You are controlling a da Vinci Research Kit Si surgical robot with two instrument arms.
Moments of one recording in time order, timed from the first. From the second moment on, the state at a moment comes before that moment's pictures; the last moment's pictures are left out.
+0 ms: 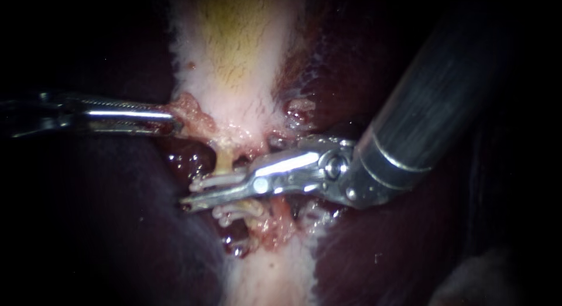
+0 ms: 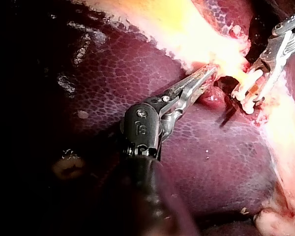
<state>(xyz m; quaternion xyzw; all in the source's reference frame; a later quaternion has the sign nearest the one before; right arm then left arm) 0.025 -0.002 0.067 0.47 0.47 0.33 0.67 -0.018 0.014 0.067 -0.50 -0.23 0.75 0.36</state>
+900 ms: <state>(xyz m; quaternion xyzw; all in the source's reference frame) 0.016 -0.001 0.070 0.27 0.55 0.21 0.76 -0.018 0.014 0.067 -0.50 -0.23 0.75 0.36</state>
